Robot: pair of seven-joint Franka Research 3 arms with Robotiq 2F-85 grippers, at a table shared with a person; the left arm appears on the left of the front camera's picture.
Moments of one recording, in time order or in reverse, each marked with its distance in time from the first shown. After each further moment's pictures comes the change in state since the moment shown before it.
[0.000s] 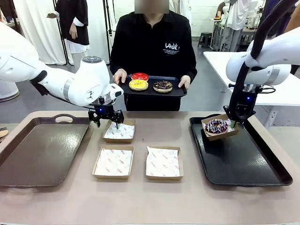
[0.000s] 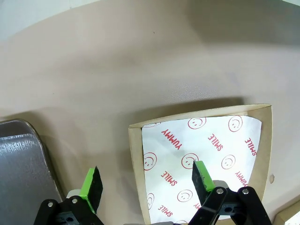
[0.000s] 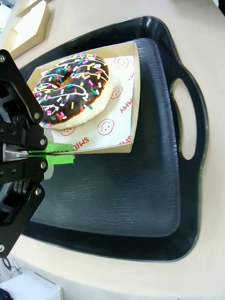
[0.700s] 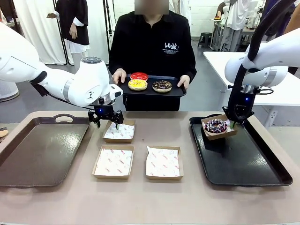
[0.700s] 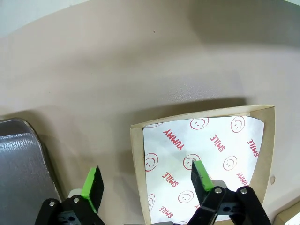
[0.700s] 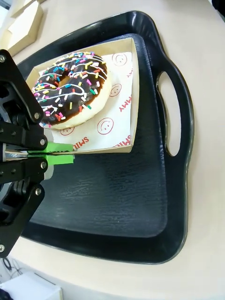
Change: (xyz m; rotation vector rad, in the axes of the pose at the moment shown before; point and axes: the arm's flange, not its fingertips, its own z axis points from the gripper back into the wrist) left arm 0.000 0.002 -0.003 -0.005 0.006 0.014; right arm 0.013 -0.002 -0.010 0.000 0.008 -0.007
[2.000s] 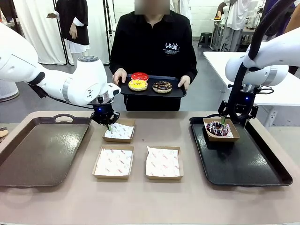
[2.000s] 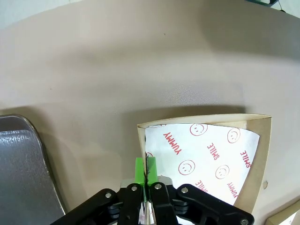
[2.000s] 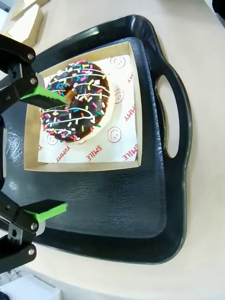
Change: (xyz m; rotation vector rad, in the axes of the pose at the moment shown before) left arm 0.004 0.007 0.000 -0.034 0.012 0.063; right arm 0.000 0.000 0.005 0.015 -0.010 -0.009
